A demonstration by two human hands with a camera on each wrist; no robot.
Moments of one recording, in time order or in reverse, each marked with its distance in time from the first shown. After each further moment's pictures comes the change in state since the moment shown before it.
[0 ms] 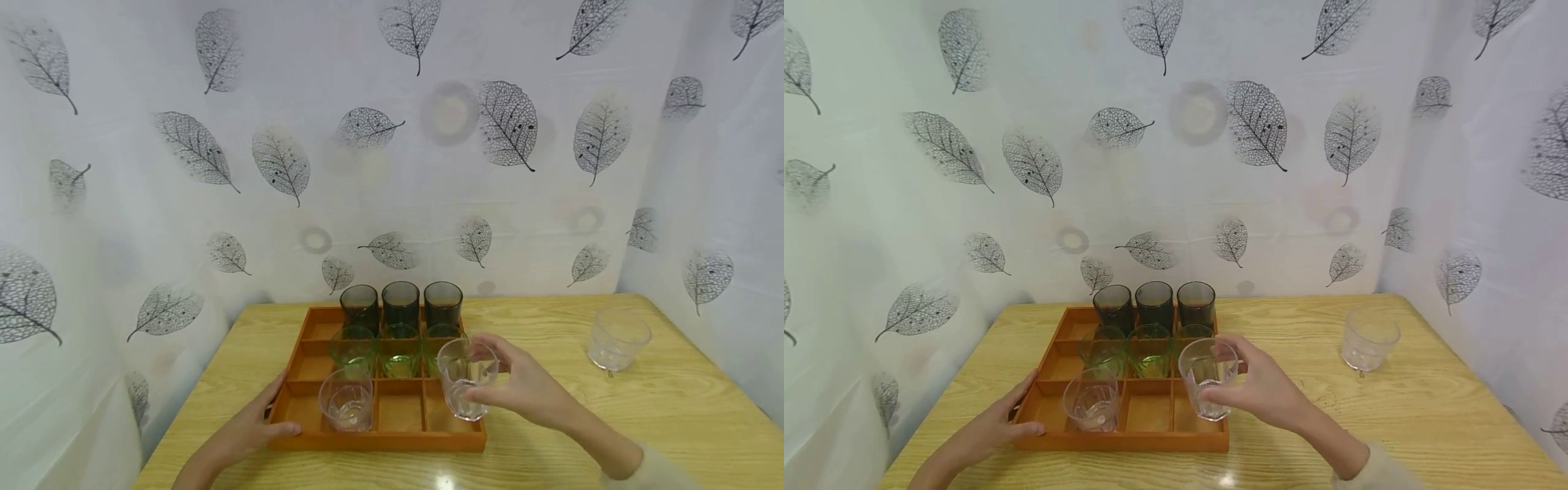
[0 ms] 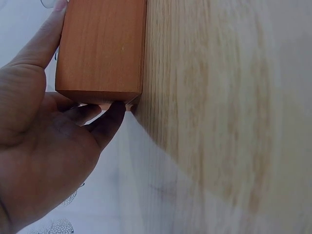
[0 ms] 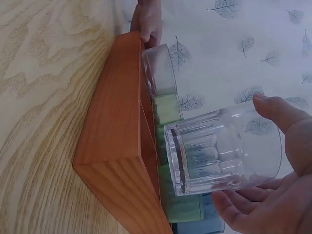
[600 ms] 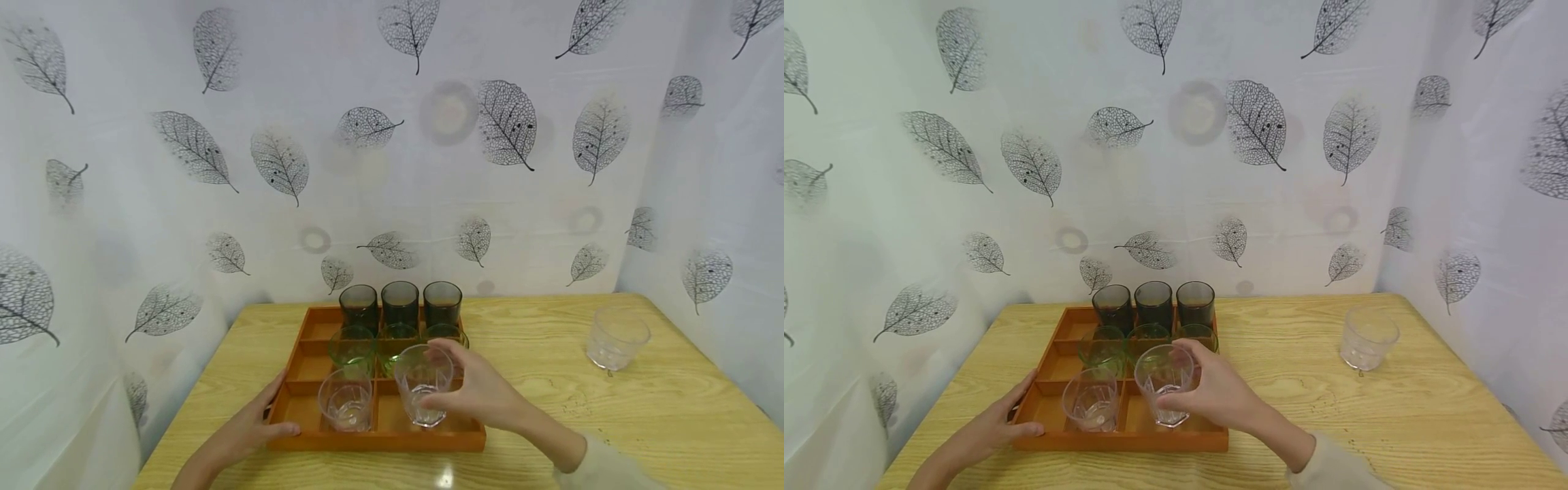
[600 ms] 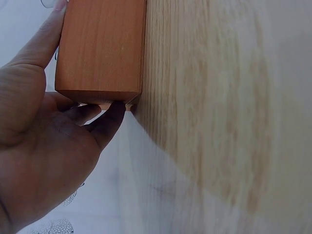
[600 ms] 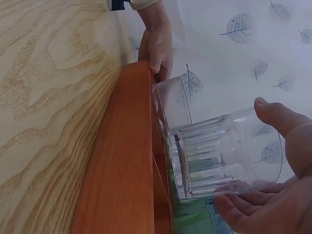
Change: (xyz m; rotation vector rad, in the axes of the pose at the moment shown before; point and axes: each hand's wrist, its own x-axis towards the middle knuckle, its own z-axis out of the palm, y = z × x) left_hand 0.002 -0.004 0.001 0.004 -0.005 0.009; right_hand 0.025 -0.020 0.047 0.053 -0.077 0.029
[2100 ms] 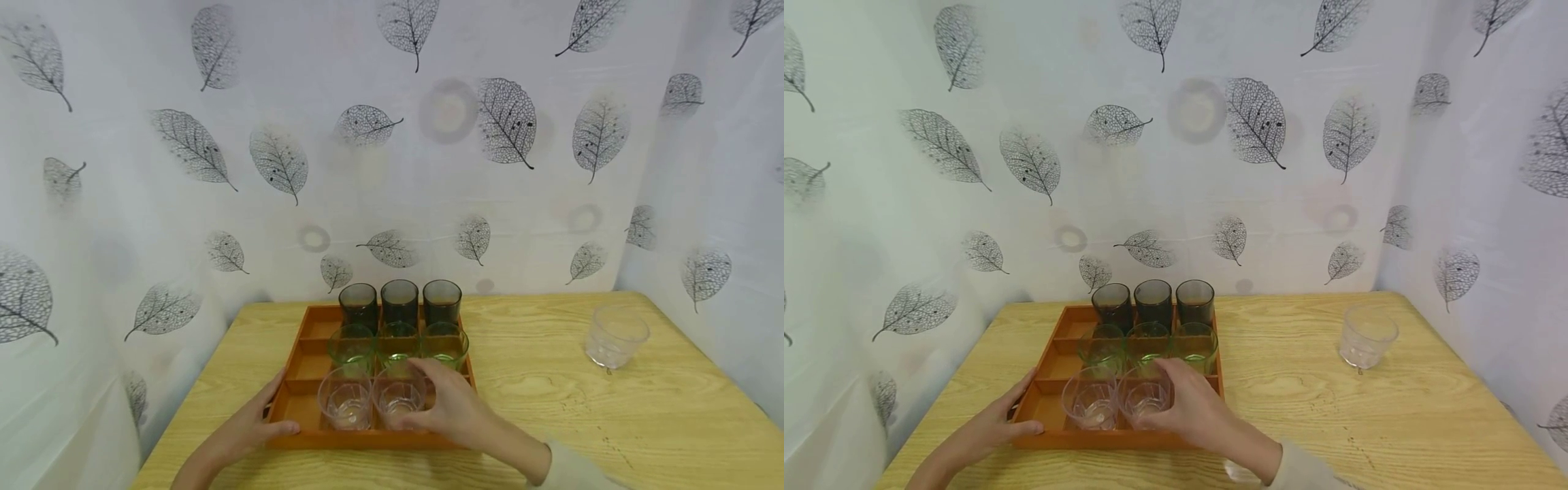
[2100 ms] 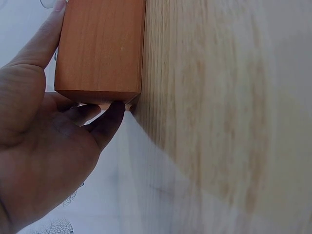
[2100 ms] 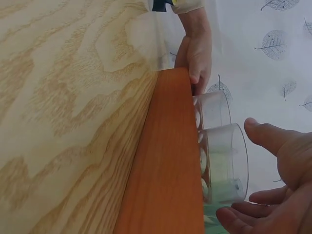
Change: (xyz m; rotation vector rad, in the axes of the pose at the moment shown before) left_hand 0.000 0.002 0.000 -0.027 -0.022 0.004; right_hand 0.006 0.010 0.044 -0.207 0.038 -0.035
